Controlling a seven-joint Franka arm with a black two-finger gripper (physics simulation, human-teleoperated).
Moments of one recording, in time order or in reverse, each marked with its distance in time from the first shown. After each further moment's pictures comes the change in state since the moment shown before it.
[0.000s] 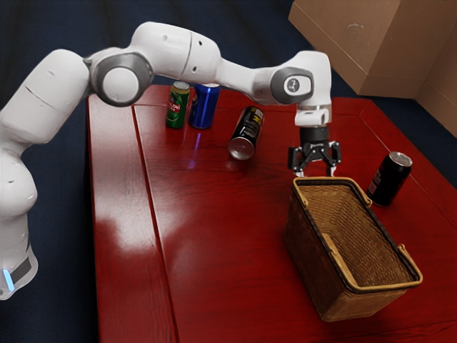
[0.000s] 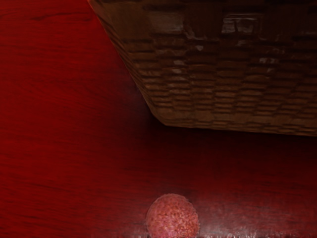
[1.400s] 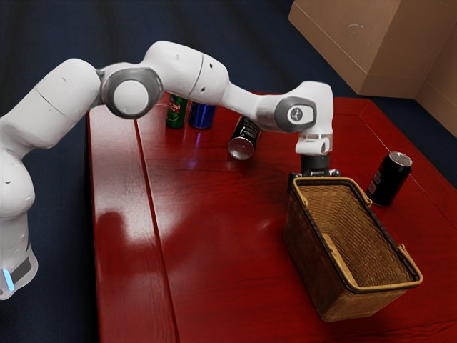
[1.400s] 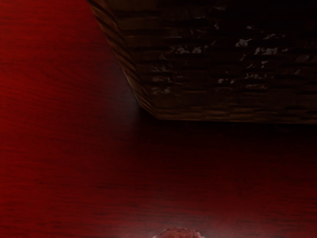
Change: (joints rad) arm -0.052 0.109 0.000 0.010 0.019 0.053 0.037
